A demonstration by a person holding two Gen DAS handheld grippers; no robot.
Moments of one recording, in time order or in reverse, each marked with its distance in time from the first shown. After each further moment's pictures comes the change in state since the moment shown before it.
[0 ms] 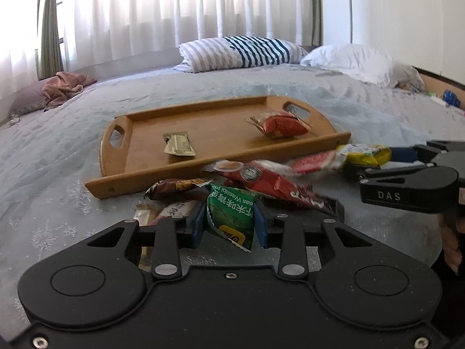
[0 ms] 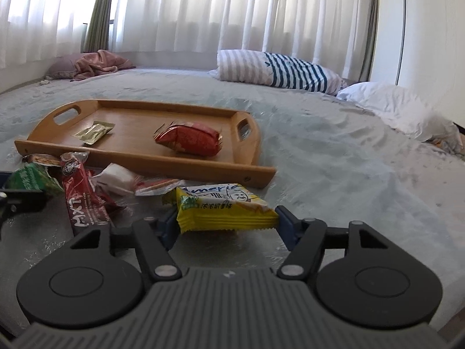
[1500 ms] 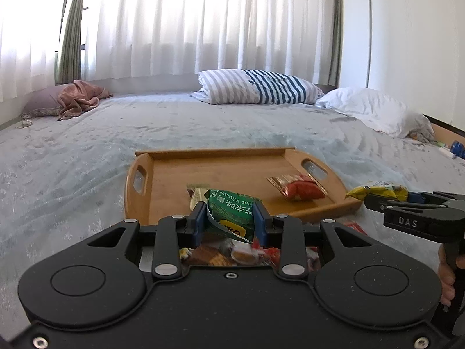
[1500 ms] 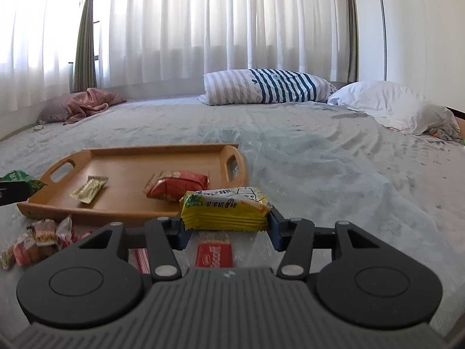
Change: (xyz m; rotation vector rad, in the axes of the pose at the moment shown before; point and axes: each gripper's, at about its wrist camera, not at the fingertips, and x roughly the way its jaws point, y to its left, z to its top) left arm -0.018 0.036 0.052 -0.114 -0.114 0.020; right arm -0.002 -0.024 0.035 0.144 -0.075 0.032
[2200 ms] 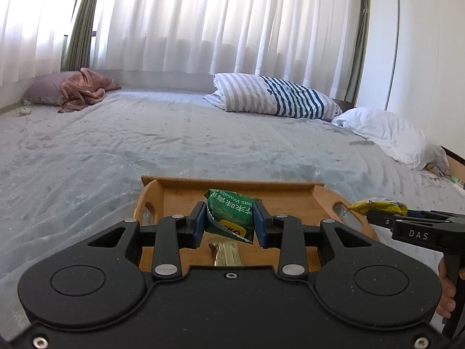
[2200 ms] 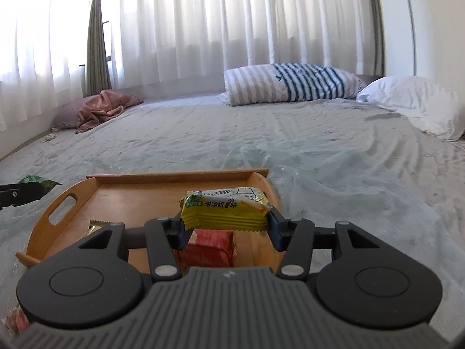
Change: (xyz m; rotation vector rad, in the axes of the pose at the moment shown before) left arm 0.090 0.057 0.067 -0.113 0.006 0.001; right arm 0.091 0.009 0.069 0.012 0.067 0.117
